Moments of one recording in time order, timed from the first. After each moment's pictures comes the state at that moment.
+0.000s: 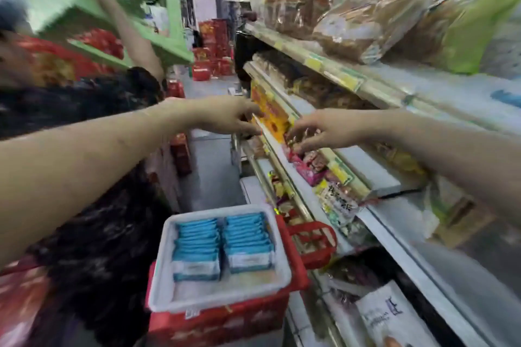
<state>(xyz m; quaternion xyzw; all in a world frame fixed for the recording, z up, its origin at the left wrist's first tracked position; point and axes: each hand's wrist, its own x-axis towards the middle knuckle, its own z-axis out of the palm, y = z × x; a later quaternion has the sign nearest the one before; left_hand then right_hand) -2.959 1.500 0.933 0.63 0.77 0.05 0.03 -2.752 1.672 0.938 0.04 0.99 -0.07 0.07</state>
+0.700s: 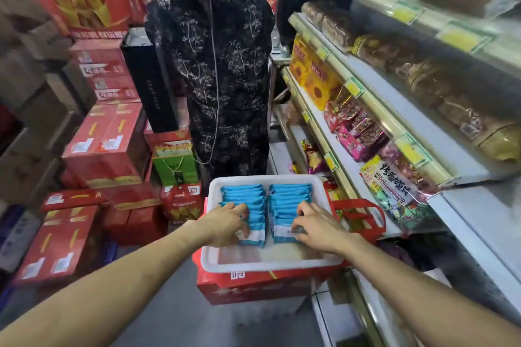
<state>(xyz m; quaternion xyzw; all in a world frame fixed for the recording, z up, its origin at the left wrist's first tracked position) -2.981 1.334 0.606 0.60 0.77 -0.08 0.18 -2.797 1.566 0.605 0.07 0.99 -0.09 0.12</state>
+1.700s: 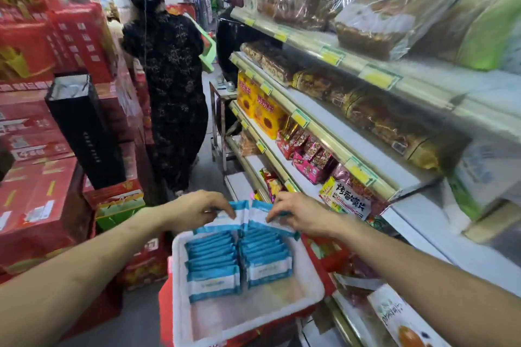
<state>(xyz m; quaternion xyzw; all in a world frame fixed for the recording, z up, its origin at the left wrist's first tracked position) -3.068 1.404 0.720 0.67 0.71 0.10 0.18 -2.824 1.602 0.730 0.08 0.98 -0.17 0.03</state>
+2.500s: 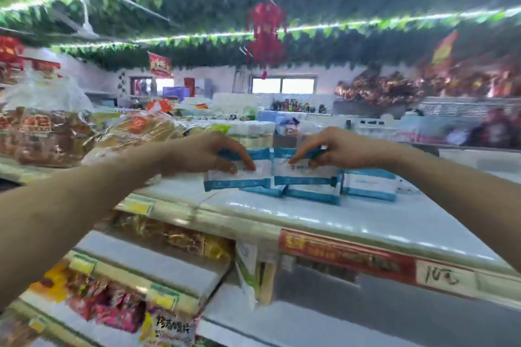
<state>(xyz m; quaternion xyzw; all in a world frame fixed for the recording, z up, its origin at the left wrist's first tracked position) -2.756 1.692 1.103 0.92 0.33 0.18 0.09 -2.416 1.679 1.116 0.41 0.90 -0.01 -0.16</state>
